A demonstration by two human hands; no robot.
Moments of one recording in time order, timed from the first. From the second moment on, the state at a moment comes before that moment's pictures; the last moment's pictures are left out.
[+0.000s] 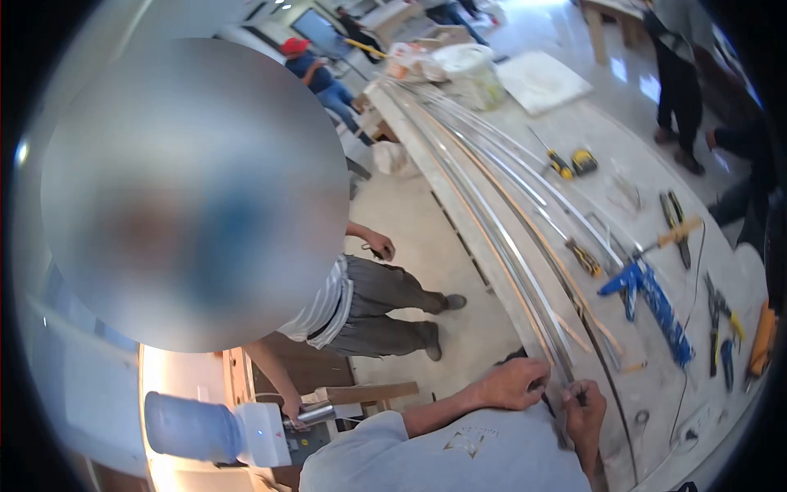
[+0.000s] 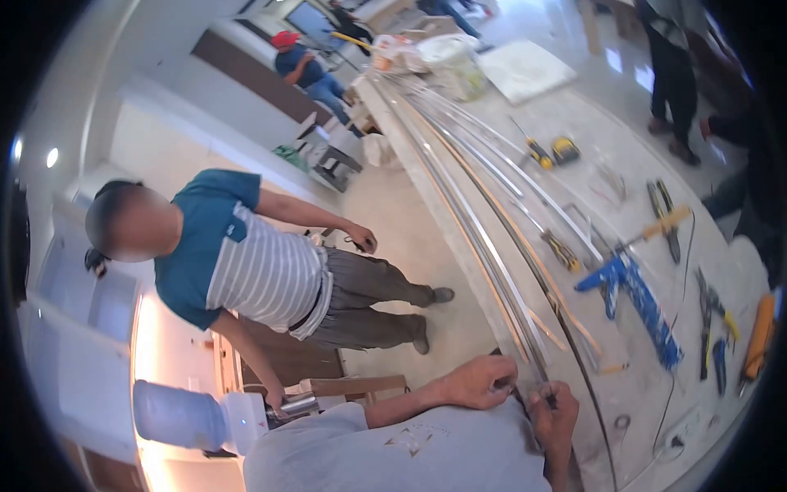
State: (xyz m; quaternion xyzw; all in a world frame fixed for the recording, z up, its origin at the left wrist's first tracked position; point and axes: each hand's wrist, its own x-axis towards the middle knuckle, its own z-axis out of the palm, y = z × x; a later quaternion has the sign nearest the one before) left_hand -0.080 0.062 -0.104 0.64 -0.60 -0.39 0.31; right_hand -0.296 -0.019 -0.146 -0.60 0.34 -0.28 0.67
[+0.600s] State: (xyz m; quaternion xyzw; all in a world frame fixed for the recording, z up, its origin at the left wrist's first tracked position) left_hand -0.073 0.094 -0.094 0.69 -0.55 -0.28 0.37; right_hand -0.256 -0.048 -0.142 -0.59 0.24 -0.23 0.73
